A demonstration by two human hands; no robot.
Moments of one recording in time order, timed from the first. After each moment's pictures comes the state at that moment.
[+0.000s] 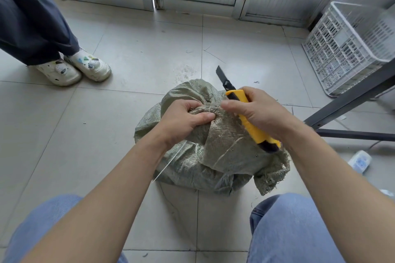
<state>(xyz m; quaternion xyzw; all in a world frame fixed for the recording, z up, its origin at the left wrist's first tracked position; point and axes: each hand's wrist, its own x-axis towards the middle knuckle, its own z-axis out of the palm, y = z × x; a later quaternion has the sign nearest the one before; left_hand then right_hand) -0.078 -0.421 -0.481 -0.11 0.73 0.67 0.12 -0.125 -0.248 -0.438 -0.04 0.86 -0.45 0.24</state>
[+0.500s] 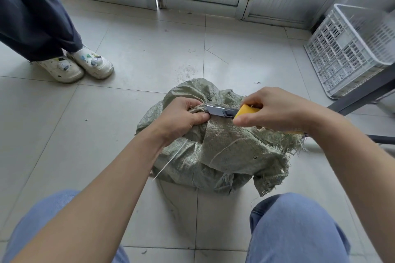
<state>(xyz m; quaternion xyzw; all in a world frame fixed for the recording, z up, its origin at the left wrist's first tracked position) -0.078 -0.429 -0.483 -0.11 0.73 0.66 0.15 -0.126 -0.235 -0.401 -0.20 0.93 -0.17 0.26</state>
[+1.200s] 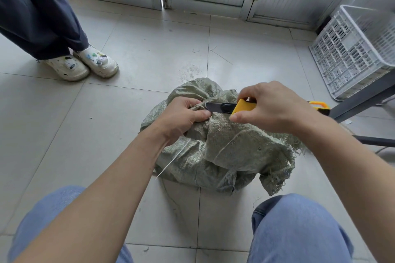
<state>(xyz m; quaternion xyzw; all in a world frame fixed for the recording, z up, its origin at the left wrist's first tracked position) -0.075 -0.432 -0.483 -0.14 0.67 0.71 0.15 -0.116 -0.251 -0.401 -0.23 0.96 -0.10 0.14</state>
